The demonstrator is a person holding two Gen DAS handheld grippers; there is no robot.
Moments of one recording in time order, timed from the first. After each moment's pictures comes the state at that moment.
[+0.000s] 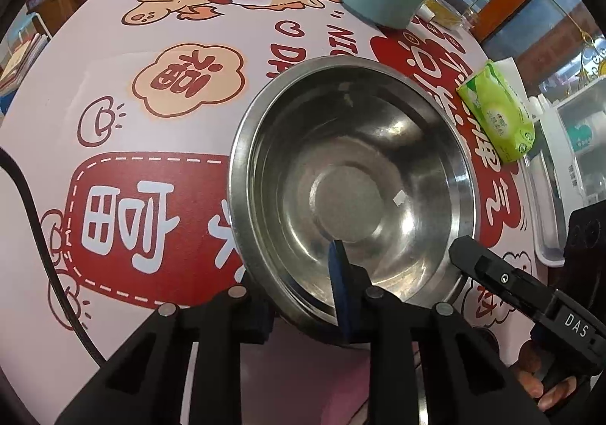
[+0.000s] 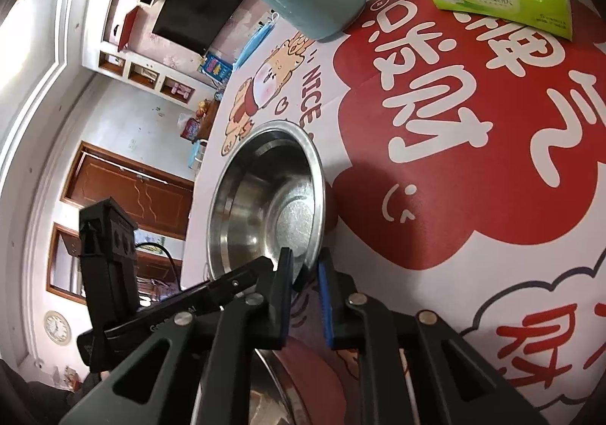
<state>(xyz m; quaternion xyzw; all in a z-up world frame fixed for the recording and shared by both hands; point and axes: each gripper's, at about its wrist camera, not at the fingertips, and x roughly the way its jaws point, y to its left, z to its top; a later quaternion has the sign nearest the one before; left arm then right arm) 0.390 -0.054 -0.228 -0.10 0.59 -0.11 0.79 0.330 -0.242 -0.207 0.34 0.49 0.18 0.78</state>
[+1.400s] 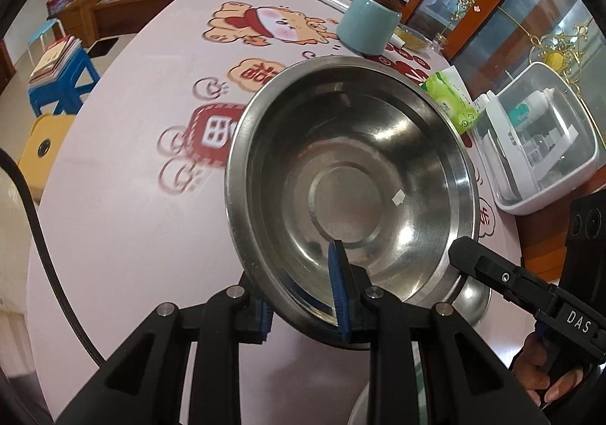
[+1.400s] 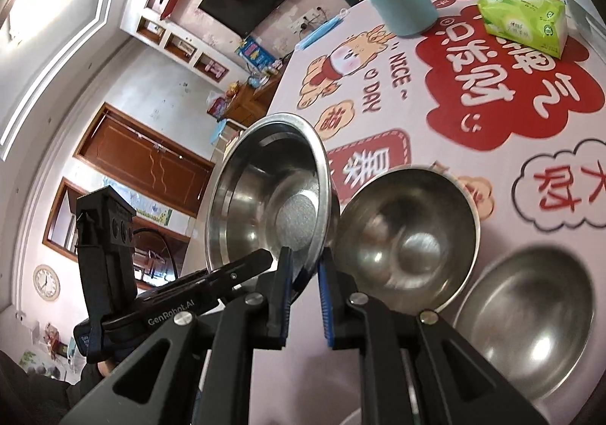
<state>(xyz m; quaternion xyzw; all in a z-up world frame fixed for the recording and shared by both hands) 0.226 0.024 -0.137 -0.12 0.54 -0.11 0.83 0.199 -0.163 -0.122 0.28 0.47 0.23 0.81</state>
